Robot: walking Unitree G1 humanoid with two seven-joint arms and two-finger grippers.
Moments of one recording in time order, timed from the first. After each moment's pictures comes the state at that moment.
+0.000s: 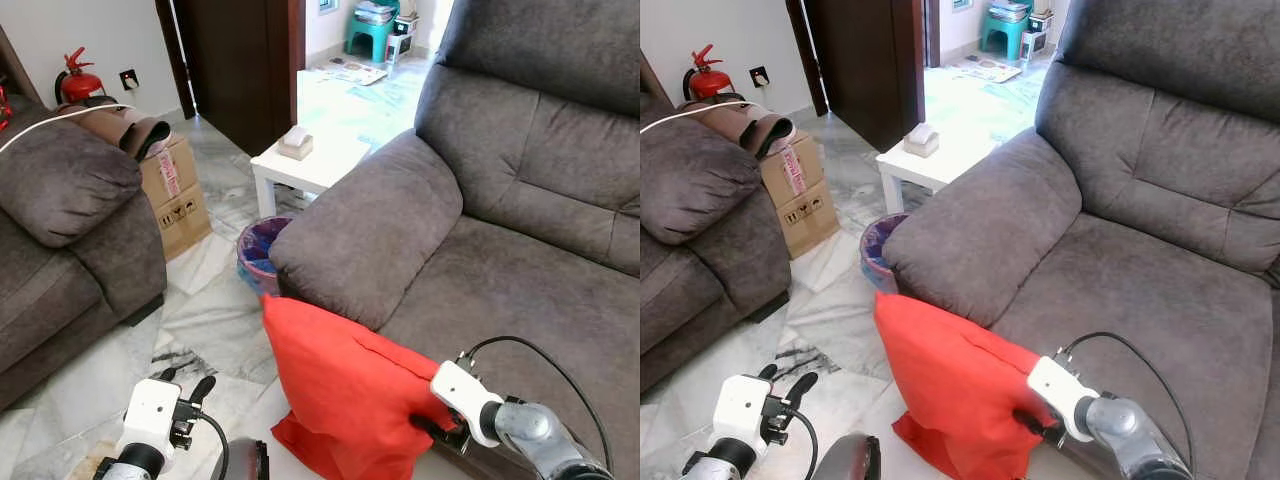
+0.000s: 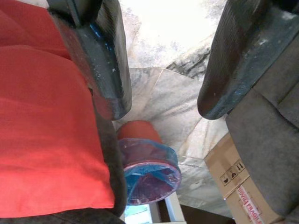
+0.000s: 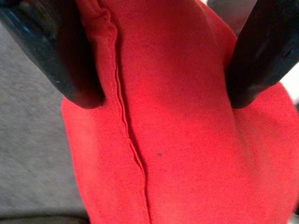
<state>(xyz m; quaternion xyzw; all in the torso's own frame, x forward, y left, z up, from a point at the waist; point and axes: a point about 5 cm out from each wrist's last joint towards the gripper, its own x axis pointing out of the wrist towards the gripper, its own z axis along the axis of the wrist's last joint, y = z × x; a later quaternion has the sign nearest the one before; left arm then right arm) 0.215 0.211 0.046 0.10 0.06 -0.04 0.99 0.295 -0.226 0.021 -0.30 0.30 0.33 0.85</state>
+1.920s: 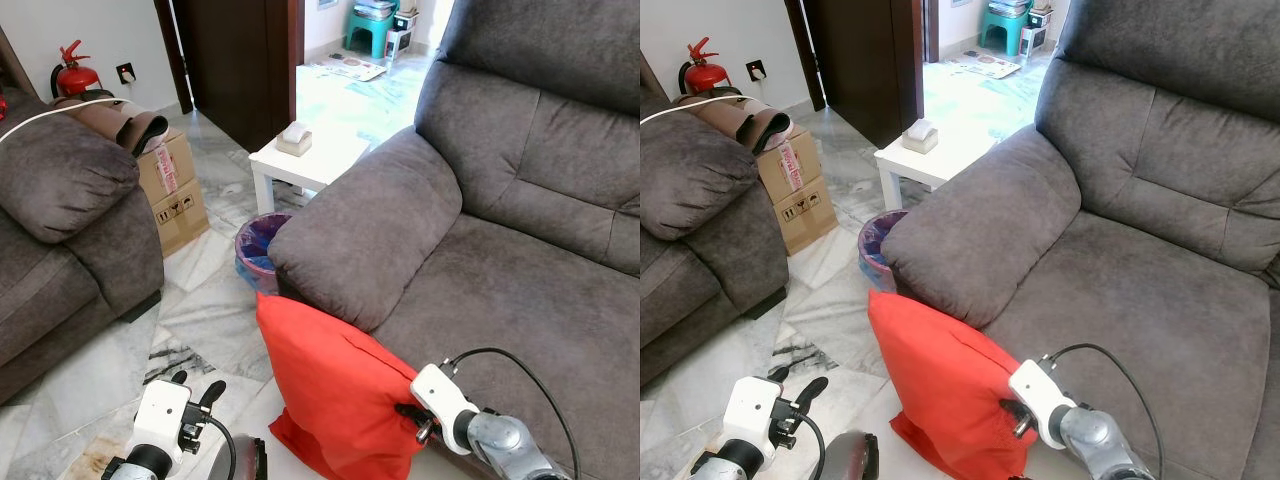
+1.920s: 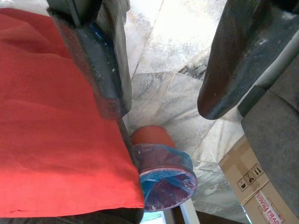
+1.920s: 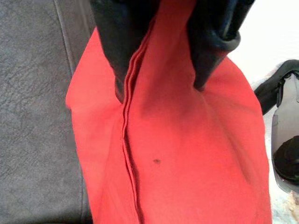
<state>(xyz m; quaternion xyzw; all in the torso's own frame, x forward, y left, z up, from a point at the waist) 0.215 0.204 0.044 0.10 0.07 -0.06 0.99 0.287 -0.195 0.001 -0.22 0.30 0.31 0.87</state>
